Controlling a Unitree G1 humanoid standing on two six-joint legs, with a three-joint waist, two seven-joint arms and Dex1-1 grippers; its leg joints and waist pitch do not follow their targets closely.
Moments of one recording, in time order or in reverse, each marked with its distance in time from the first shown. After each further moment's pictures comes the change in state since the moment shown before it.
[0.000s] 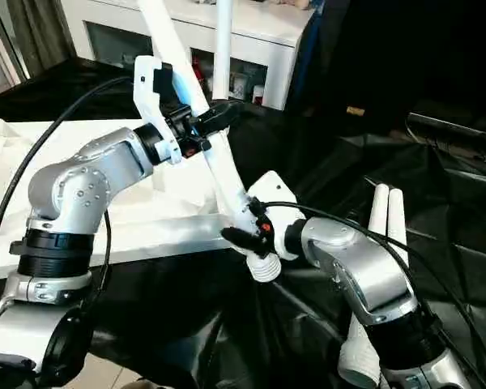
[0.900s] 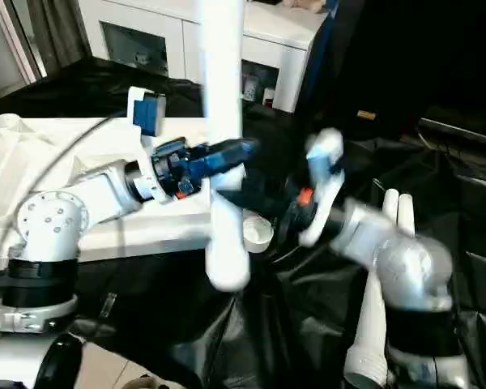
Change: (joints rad) left arm 0.139 0.000 0.034 -0.137 -0.362 0.223 -0.314; right arm -0.025 0.090 -0.374 0.054 0.608 0.047 0.349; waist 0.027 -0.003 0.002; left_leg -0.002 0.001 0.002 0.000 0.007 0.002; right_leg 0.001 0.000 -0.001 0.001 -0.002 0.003
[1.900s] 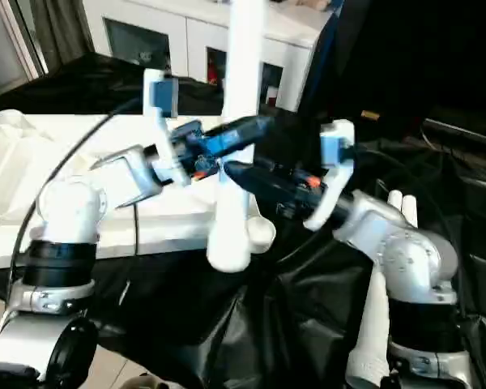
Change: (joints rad) left arm -0.126 -0.024 -0.049 0.128 0.217 -0.207 0.233; right arm -0.002 -0.007 0.041 0.011 -0.137 -0.049 -0.183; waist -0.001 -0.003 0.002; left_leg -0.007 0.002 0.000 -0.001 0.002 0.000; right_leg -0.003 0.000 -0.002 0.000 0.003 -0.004
